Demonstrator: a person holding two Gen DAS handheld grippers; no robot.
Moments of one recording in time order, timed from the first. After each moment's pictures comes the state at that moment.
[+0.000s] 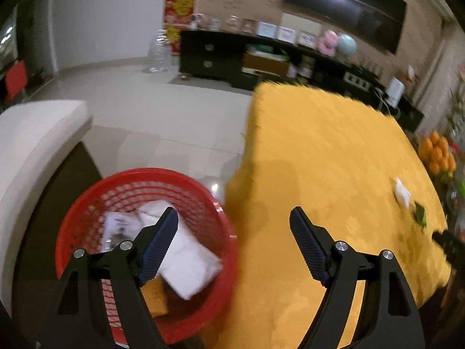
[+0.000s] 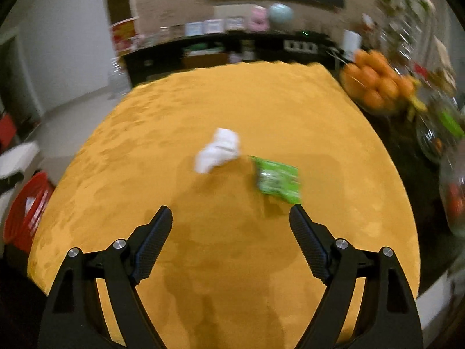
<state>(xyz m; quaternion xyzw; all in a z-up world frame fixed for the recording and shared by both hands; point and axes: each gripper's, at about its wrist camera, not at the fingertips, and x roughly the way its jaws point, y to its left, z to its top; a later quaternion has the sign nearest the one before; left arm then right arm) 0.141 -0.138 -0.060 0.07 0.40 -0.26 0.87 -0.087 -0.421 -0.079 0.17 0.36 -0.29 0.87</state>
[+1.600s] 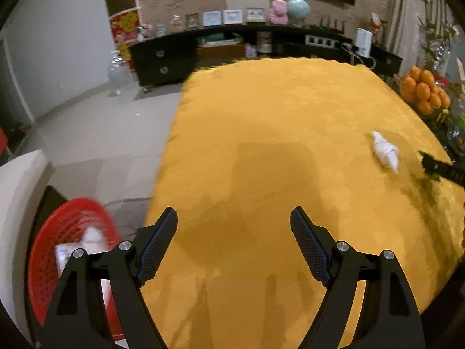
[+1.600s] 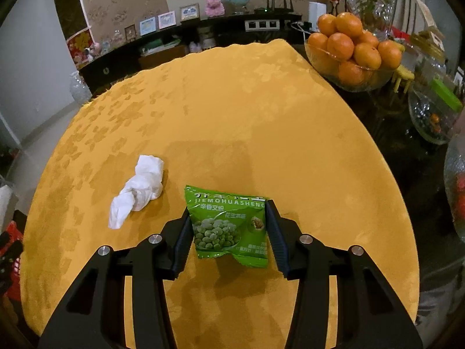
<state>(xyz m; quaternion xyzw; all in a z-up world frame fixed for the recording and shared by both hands) 0.103 -0.261 -0.088 0.18 0.39 -0.32 0.85 -0.063 -0.504 -0.101 0.23 0.38 -0.33 0.83</state>
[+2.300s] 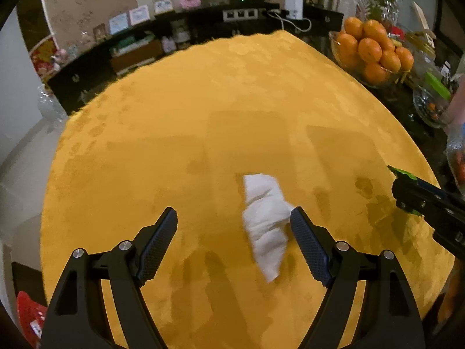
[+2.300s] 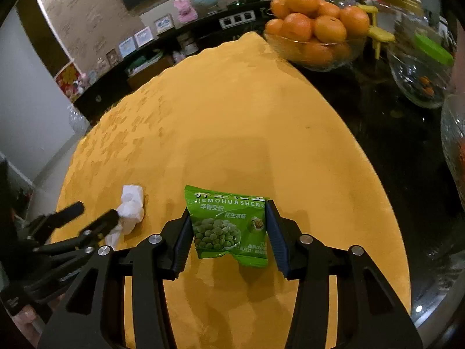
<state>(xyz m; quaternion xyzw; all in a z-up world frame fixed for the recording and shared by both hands) 0.057 -0.459 -0.105 0.26 0.40 -0.43 0.77 -0.103 -0.546 -0.094 0.33 0.34 -0.34 0.81</state>
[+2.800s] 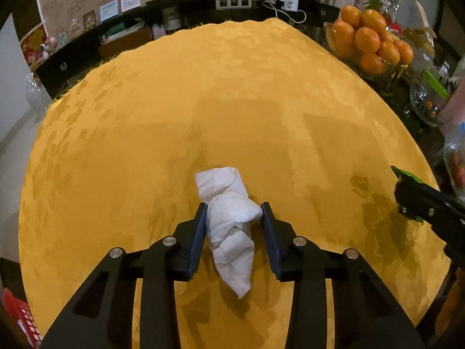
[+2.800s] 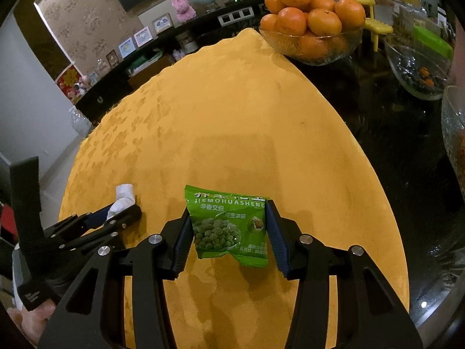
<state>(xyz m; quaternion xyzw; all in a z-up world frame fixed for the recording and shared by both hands) 0.057 -0.465 -0.120 0.25 0.43 -0.44 0.75 -0.105 -0.549 -0.095 0.33 0.34 -0.32 0.82</state>
